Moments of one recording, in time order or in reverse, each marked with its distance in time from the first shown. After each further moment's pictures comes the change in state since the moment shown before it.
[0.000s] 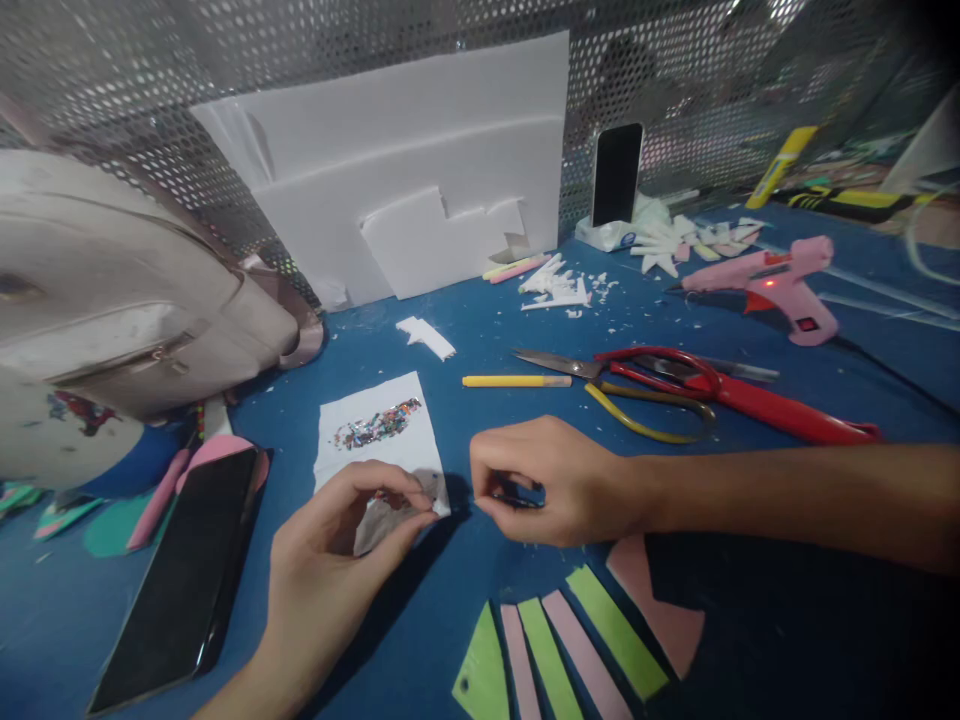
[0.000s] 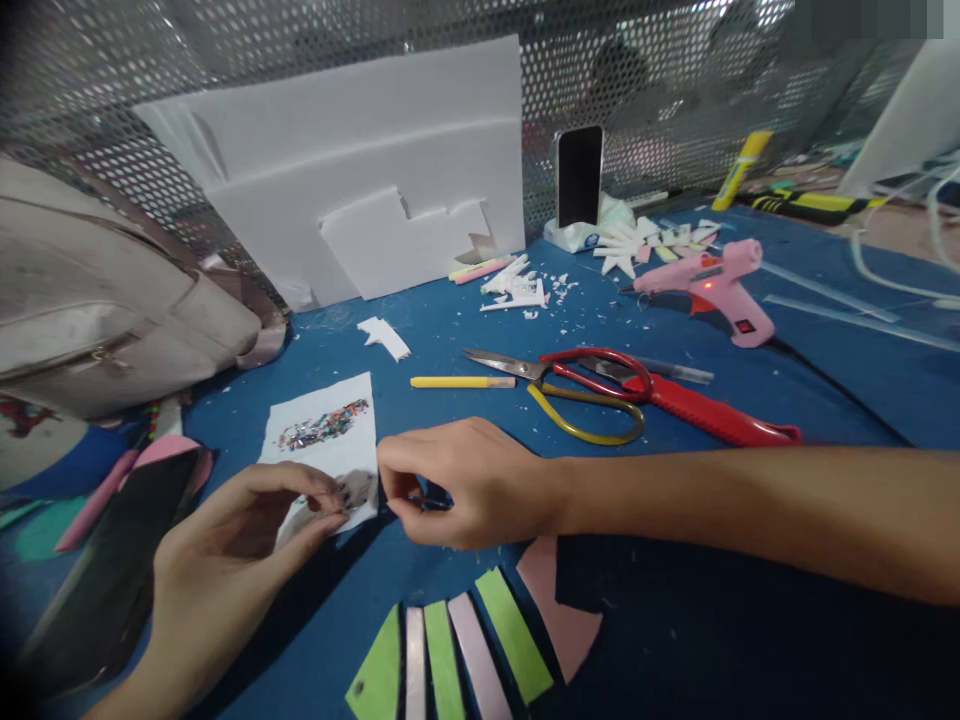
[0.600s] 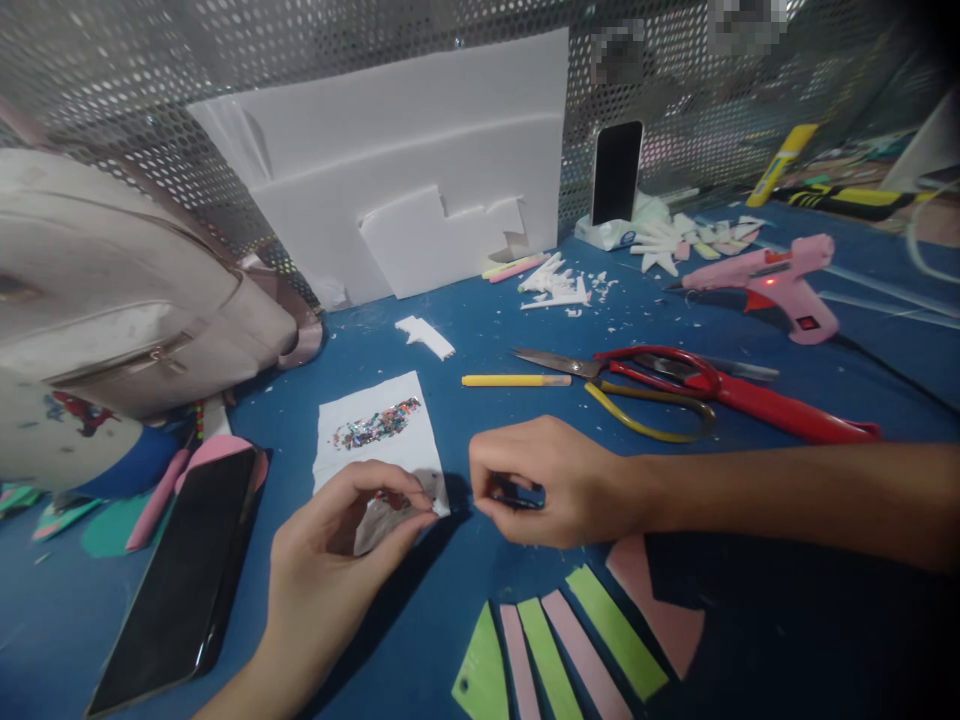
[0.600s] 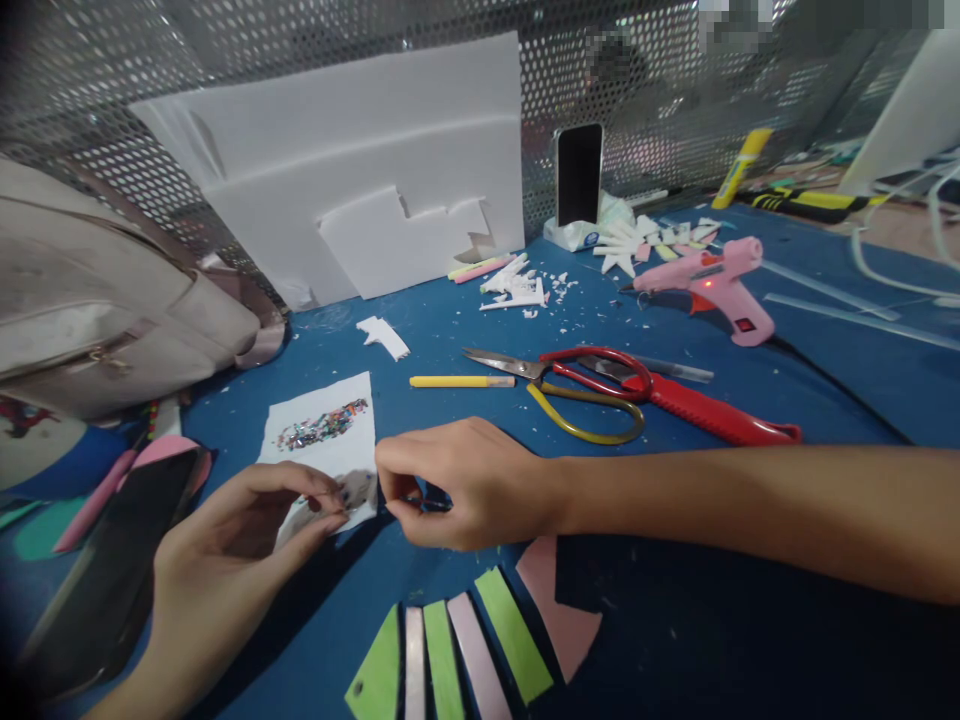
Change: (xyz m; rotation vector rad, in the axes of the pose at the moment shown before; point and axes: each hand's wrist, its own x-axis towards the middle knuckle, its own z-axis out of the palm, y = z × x) left_hand 0.000 -0.001 0.001 0.013 0.001 0.018; right_hand -0.001 0.002 0.001 -0.002 0.014 -0.030
